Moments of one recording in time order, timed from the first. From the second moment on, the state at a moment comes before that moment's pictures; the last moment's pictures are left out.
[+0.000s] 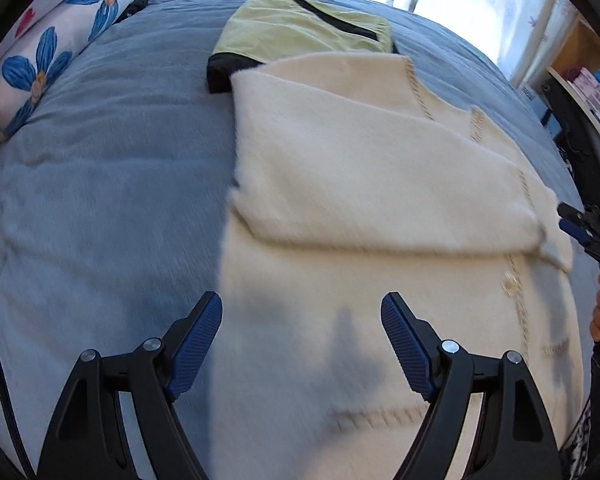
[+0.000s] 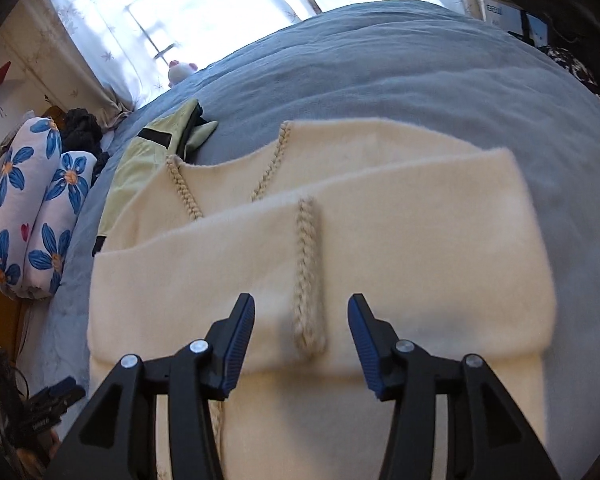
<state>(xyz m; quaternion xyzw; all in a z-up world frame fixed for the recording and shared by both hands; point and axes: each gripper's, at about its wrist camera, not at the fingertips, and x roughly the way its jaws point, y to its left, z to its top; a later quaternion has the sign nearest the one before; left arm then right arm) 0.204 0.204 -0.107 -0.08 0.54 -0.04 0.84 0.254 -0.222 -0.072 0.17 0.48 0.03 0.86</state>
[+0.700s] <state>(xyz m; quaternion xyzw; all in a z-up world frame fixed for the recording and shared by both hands) 0.342 0.215 -0.139 -0.08 0.50 0.01 0.86 0.325 -0.201 -0.085 0.10 0.42 0.05 0.90</state>
